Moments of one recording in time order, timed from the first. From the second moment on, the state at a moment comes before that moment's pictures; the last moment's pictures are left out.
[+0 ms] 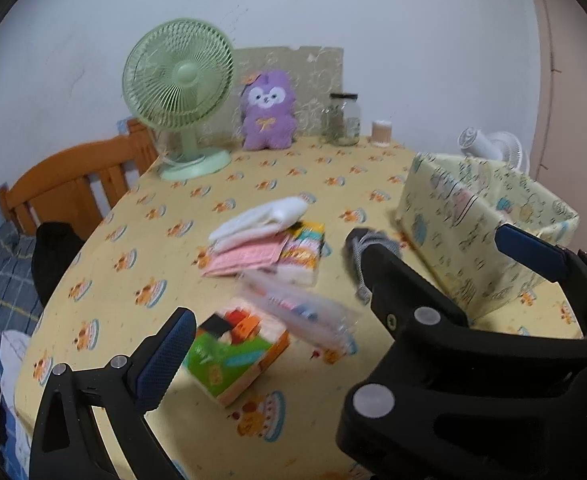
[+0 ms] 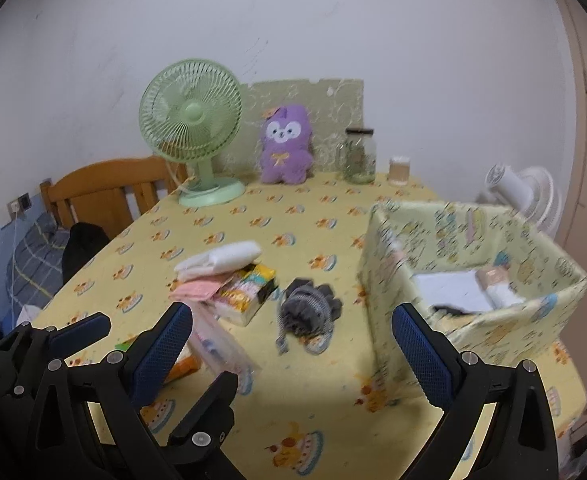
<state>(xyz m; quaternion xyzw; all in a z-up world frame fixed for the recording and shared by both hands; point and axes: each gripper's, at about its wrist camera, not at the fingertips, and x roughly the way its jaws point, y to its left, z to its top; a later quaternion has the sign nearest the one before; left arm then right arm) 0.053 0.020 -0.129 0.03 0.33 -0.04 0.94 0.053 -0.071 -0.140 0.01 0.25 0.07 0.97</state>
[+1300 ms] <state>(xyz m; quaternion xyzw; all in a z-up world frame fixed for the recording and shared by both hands) 0.094 0.070 -0.182 0.00 0.39 0.00 0.92 0.120 -0.014 -0.200 -0.01 0.35 0.13 0.93</state>
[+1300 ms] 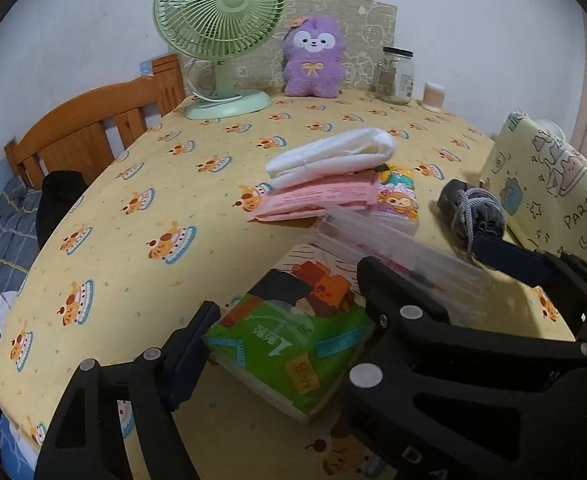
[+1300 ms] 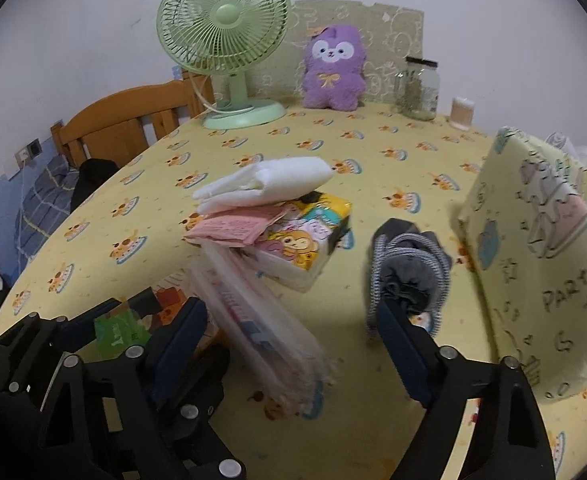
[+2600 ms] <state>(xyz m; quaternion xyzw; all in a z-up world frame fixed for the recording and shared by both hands) 0.074 0.051 -0.177 -0.03 0.40 -0.02 0.92 0.089 -0.046 -0.198 0.07 0.37 0.13 0.92</state>
